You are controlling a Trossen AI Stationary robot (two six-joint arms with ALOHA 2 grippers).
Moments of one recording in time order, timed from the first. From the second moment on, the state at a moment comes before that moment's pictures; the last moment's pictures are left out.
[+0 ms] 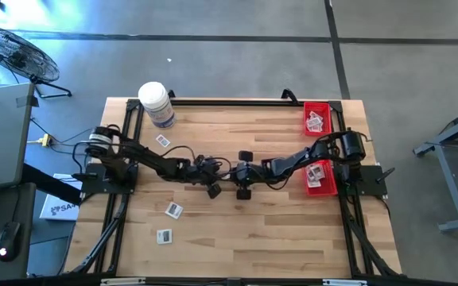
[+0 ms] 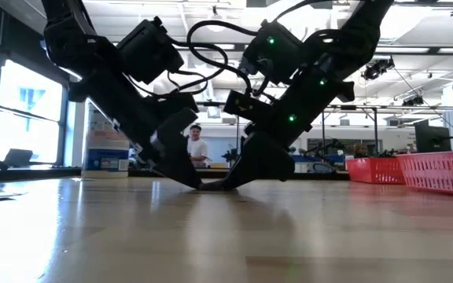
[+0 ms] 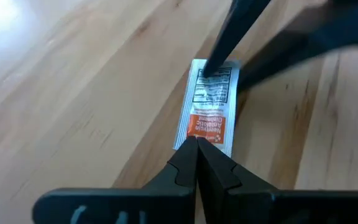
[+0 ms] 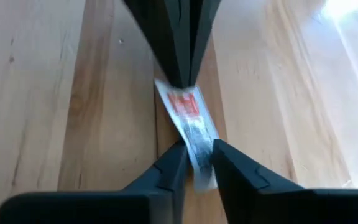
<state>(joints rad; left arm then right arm) -0.09 1.77 0.69 0.30 -0.25 -0.53 0.03 2.00 0.97 0.14 0.27 -0.09</state>
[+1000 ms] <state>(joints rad) -0.09 1.41 0.69 -0.05 -0.52 -0.48 -0.46 1.32 0.97 -1.05 0.49 0.48</state>
